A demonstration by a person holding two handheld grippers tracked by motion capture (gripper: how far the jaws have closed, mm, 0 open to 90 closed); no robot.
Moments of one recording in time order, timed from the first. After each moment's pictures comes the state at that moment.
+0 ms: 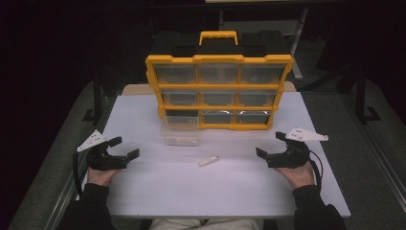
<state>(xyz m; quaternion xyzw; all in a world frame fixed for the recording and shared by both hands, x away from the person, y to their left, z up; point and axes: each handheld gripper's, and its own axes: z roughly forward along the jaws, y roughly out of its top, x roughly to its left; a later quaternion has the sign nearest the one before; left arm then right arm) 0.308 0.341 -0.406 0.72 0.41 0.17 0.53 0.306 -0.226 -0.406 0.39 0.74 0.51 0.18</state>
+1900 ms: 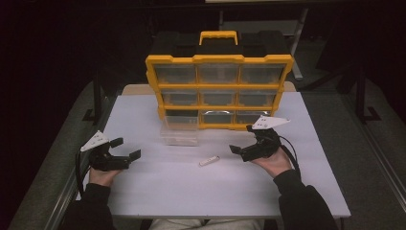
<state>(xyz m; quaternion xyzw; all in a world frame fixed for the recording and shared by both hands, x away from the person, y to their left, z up) 0.310 0.337 -0.411 0.73 0.42 0.17 0.51 0.340 -0.155 -0.387 0.32 0.80 0.49 0.13</state>
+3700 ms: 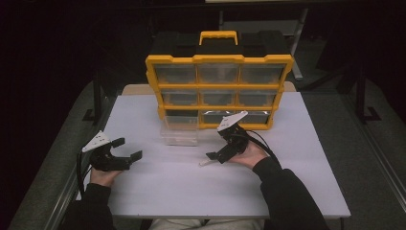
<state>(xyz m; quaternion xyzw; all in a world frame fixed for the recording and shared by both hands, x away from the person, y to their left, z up) 0.311 0.335 -0.413 0.74 0.41 0.17 0.51 0.372 -0.079 -0.402 0.22 0.88 0.41 0.05</state>
